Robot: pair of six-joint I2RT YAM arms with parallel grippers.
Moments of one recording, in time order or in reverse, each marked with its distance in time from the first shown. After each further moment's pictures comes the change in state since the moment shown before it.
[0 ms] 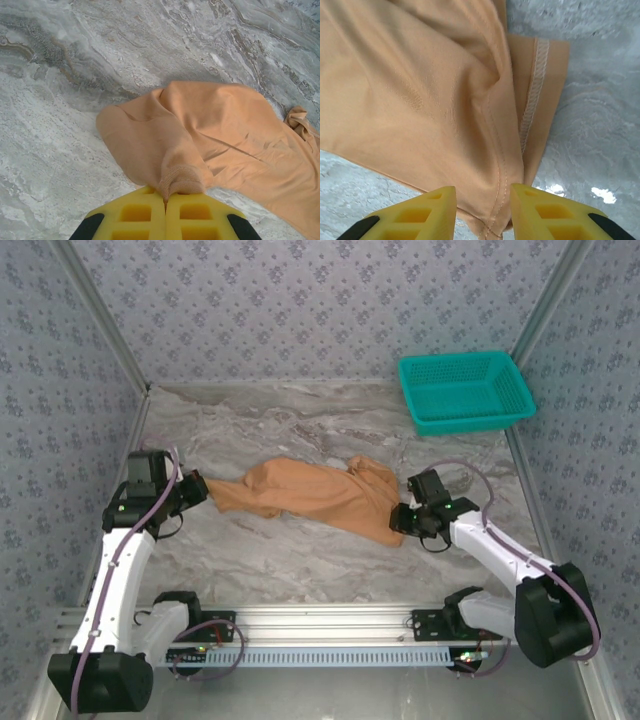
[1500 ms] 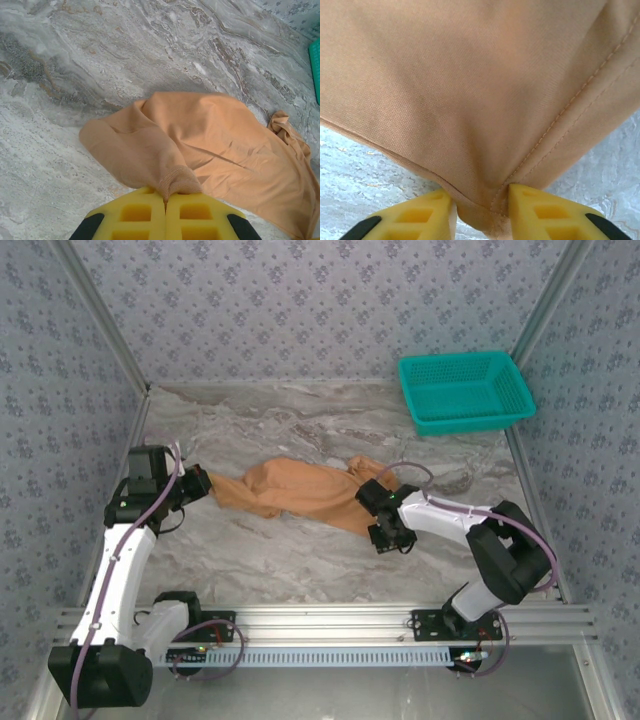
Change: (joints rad) left arm 0.000 0.027 0.002 0.072 0.047 0.000; right arm 0.292 0.374 0.195 -0.231 0.209 -0.103
